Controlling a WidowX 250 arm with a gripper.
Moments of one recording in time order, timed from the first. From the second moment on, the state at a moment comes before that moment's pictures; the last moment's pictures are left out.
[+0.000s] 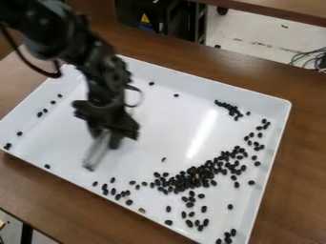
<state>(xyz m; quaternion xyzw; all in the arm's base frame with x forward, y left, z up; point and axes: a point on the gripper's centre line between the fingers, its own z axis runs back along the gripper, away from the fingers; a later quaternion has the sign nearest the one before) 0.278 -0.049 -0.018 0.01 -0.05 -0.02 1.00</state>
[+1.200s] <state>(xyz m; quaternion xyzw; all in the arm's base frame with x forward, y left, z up) 0.301 -0.138 0.007 0.04 -0.02 -0.04 1.00</state>
